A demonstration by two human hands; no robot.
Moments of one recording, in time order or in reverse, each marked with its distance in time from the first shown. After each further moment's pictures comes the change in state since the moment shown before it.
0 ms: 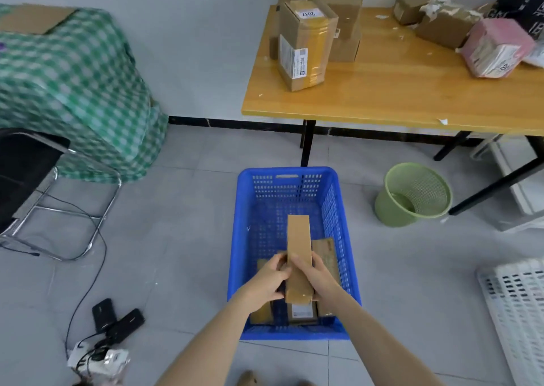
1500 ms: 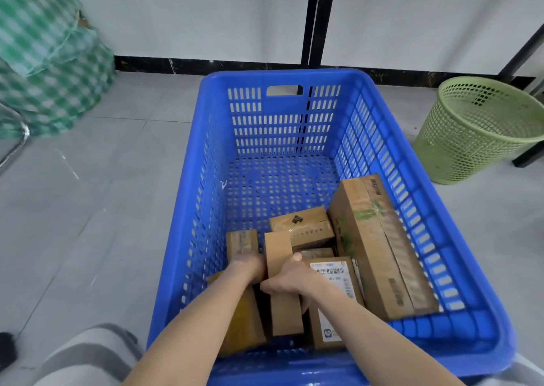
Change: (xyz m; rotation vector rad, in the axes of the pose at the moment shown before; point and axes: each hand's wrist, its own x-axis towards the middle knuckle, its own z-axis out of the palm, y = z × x) left_hand 0.394 -0.252 -0.103 1.553 0.148 -0.029; right_hand 0.323 0.243 0.036 -0.874 0.054 0.201
